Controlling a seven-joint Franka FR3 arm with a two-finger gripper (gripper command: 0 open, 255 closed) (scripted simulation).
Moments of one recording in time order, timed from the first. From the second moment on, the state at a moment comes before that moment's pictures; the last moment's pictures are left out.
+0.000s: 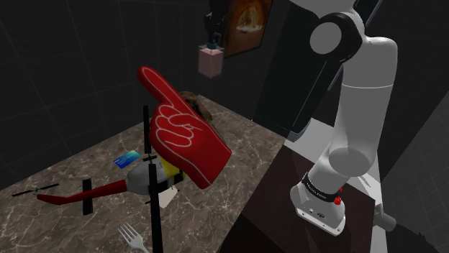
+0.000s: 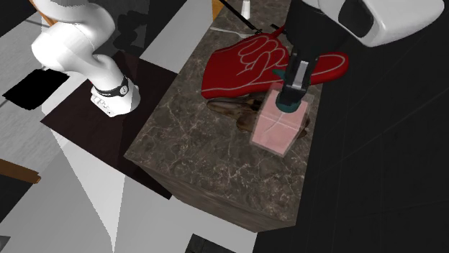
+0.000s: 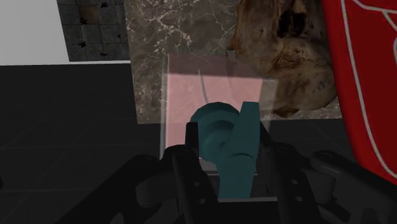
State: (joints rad) arm 0.00 0.38 -0.07 -1.04 0.06 1.42 -0.18
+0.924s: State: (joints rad) arm 0.09 0.09 -0.03 -1.37 0.04 1.47 -0.05
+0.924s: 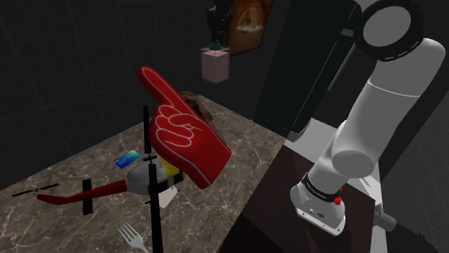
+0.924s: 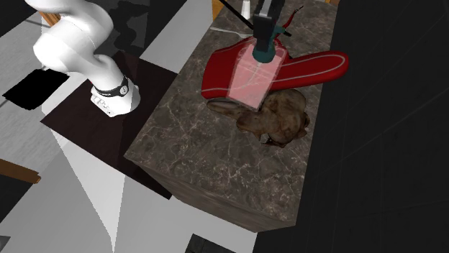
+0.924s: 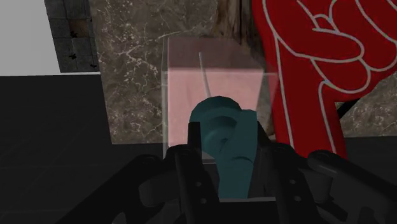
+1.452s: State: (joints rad) arm 0.16 -0.13 0.05 -1.65 0.04 1.53 0.09
